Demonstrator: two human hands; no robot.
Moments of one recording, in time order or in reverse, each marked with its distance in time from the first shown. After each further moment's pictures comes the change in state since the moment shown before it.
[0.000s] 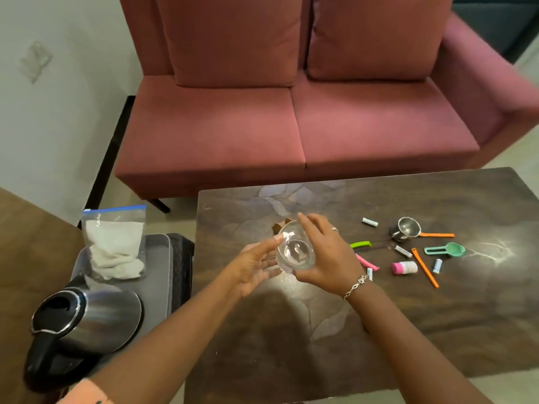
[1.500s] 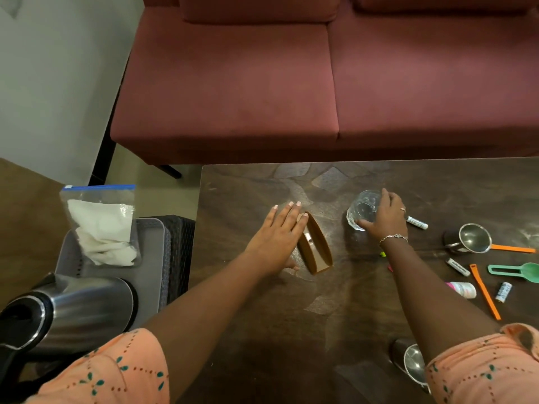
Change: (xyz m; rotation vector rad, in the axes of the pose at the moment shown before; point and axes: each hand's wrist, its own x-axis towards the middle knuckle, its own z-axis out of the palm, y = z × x) left_hand 0.154 -0.015 -0.042 2.015 0.073 0.318; right_hand 0.133 0.232 0.109 -0.083 -0.021 0.565
